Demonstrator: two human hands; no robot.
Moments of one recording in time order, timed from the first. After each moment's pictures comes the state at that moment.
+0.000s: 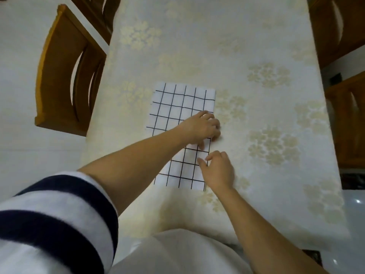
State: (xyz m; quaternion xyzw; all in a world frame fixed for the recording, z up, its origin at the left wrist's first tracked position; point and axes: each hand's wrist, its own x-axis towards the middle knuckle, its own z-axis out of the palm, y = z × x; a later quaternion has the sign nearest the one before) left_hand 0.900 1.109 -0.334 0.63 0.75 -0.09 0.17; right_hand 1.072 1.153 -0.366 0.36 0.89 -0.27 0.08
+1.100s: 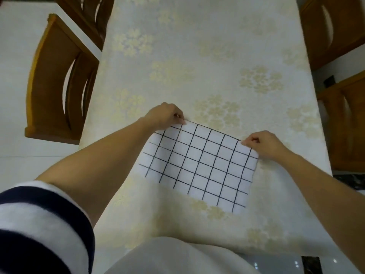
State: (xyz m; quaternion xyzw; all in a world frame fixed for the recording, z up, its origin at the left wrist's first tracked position) left_hand 0.825 1.062 -0.326 0.33 0.88 0.17 0.31; right_hand 1.044 1.356 -0.334 0.26 0.89 -0.32 0.20
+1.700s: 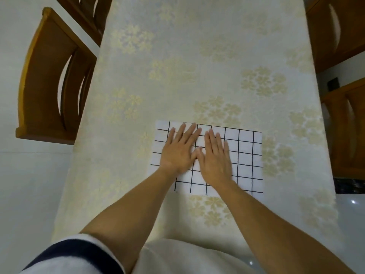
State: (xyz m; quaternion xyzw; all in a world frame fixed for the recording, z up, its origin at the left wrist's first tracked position) left_hand 0.952 1.069 -0.400 0.35 0.92 0.09 0.13; right_hand 1.036 1.202 -0.388 0.17 0.97 -0.12 0.11
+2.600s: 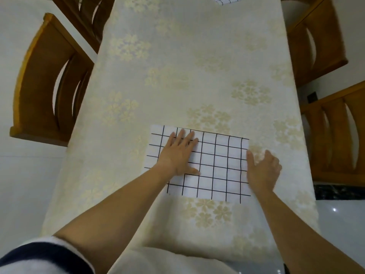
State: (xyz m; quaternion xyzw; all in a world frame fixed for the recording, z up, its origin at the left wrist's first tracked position) left_hand 0.947 1.084 -0.361 0.40 0.88 0.01 0.27; right_hand 1.102 1.321 -0.363 0.49 0.85 -0.17 -0.01
